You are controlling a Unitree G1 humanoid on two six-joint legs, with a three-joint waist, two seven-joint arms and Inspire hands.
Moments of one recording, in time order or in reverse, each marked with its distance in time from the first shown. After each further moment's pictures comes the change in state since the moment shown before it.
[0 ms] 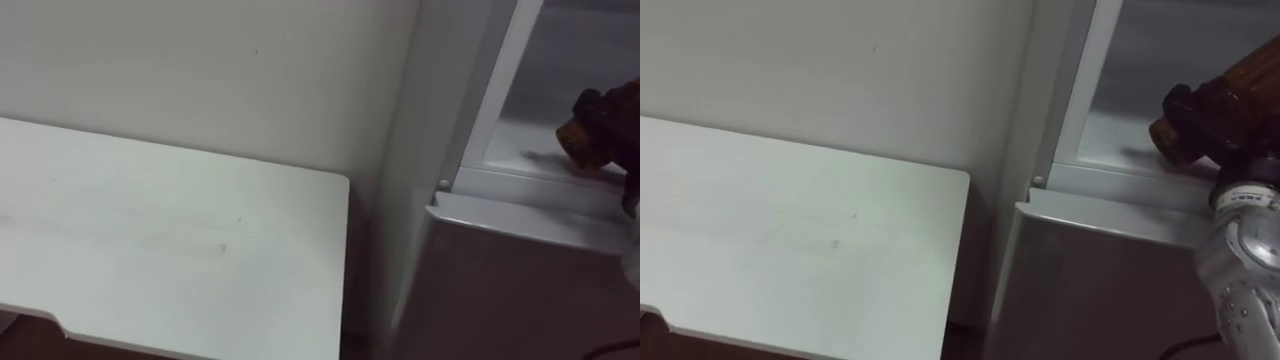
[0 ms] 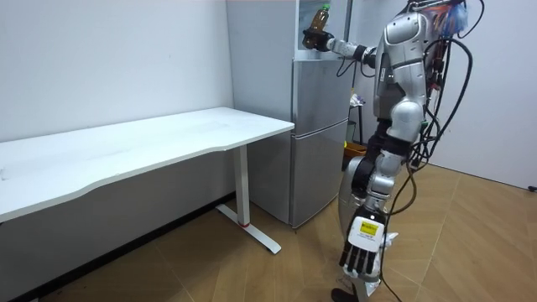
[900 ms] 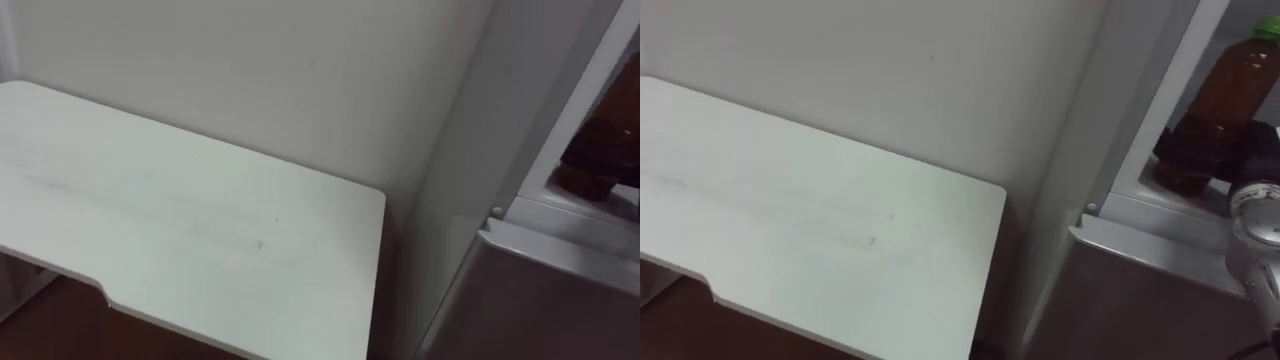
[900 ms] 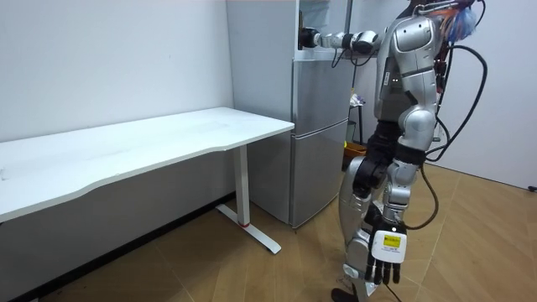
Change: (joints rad) left arm 0.012 0.060 0.027 0.031 -0.001 0.066 -0.047; right arm -0.212 -0.084 0.159 0.424 -0.232 0.036 0.217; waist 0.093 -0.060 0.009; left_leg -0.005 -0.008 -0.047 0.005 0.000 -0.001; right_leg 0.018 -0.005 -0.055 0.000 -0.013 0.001
